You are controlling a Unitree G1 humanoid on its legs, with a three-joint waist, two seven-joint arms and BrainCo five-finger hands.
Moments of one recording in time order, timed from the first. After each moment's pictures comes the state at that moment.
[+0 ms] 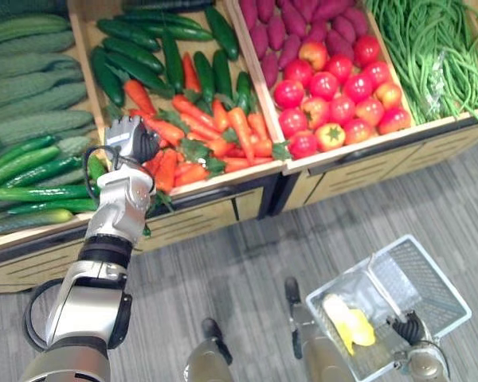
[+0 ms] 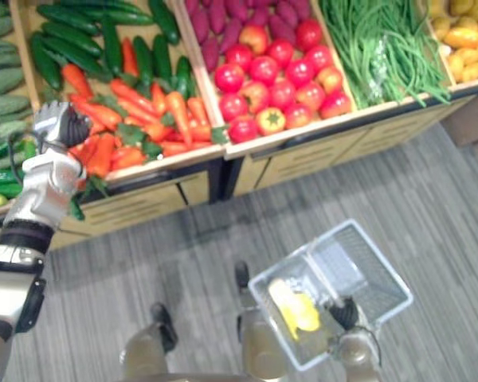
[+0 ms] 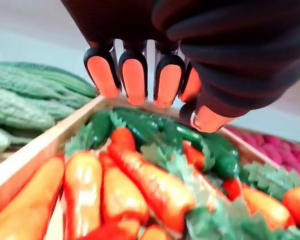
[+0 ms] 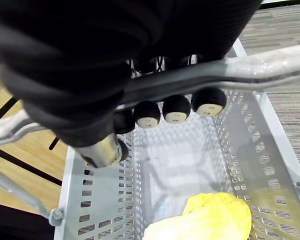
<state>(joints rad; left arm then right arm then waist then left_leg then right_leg) -0.79 0.63 -0.11 0.67 0.71 0.00 0.37 0.12 -0.27 -0.16 0.75 -0.35 -0.15 -0.22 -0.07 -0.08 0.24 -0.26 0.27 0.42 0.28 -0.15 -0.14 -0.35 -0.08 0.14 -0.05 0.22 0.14</state>
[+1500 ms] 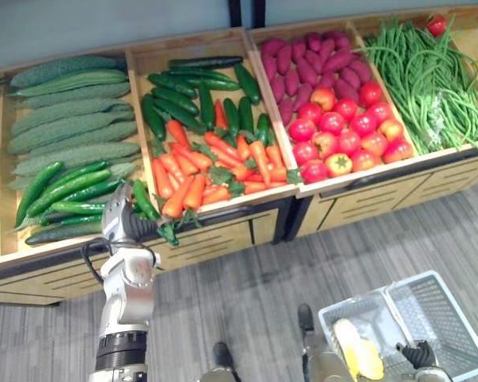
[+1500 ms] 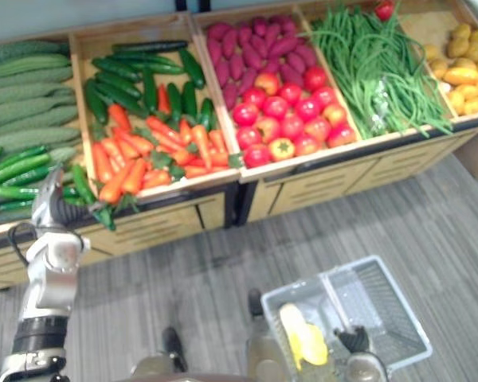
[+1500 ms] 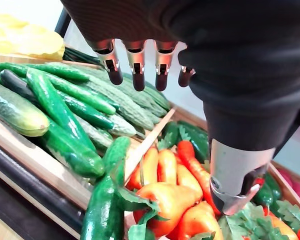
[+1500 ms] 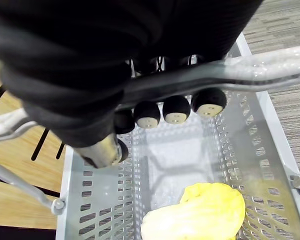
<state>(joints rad) -0.16 0.31 0.25 0.12 0.69 0.14 0.22 0.13 -0.21 -0.36 0.83 -0.42 -0.09 -0.14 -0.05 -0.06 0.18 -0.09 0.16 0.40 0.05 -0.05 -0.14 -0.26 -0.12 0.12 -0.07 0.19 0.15</state>
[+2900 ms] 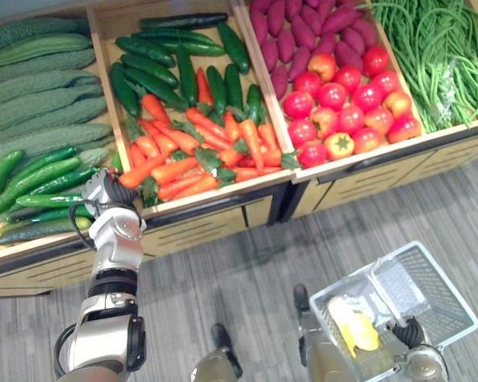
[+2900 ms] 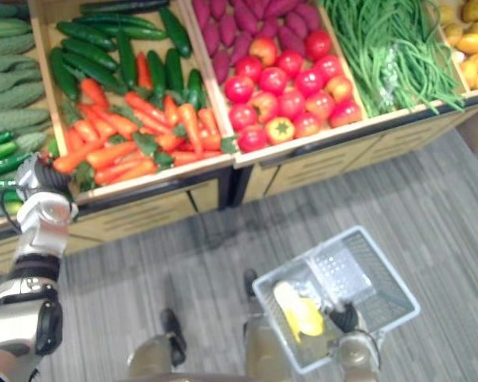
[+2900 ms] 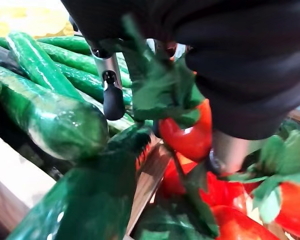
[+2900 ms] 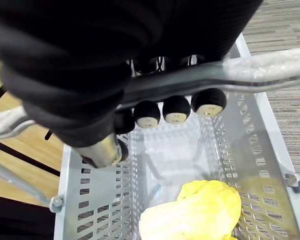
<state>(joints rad) -0.59 0.48 0.23 0.72 0.68 0.16 0.31 0.10 -0.23 -0.23 0.75 -0.42 -0.11 -0.17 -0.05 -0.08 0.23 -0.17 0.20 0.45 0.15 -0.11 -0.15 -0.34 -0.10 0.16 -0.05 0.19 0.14</state>
